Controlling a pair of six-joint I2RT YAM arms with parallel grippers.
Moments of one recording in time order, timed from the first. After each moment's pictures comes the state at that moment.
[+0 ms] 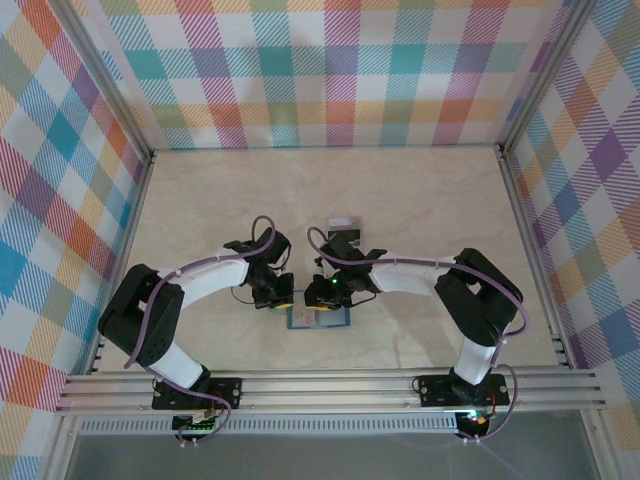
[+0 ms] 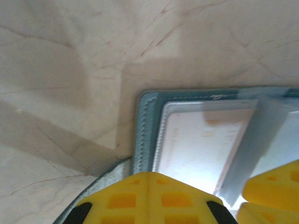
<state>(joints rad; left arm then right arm) -0.57 1.57 0.87 -0.67 0.30 -0.73 0.86 1.76 1.00 -0.30 -0.48 0.86</state>
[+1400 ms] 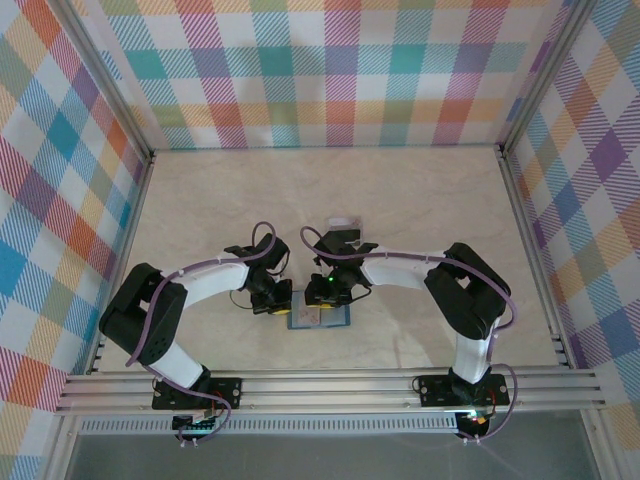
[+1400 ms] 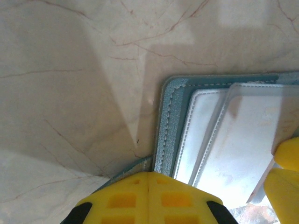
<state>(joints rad) -0.56 1.57 0.83 -0.66 0.31 -0.70 0.86 1.84 1.10 -0.44 -0.41 0.80</state>
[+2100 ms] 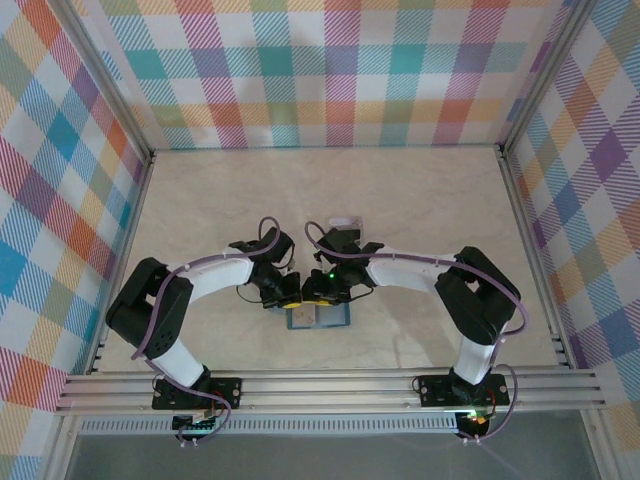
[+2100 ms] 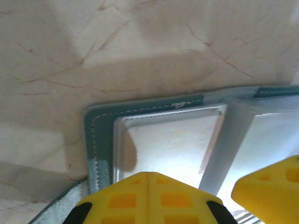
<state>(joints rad) -0.58 1.63 0.88 -0.59 0.39 -0.73 0.86 1.78 1.08 -0.39 -0.44 0.86</state>
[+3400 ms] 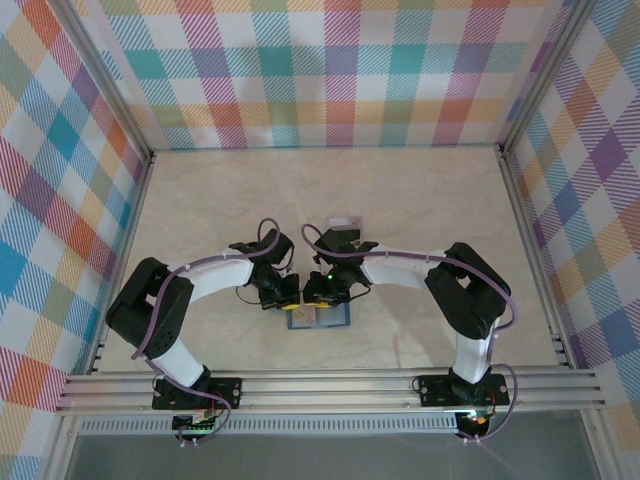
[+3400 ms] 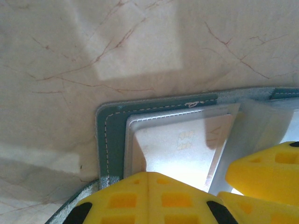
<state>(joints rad) -0.58 1.63 0.87 -0.59 0.38 -0.73 0.86 1.84 1.11 -0.42 -0.43 0.85</state>
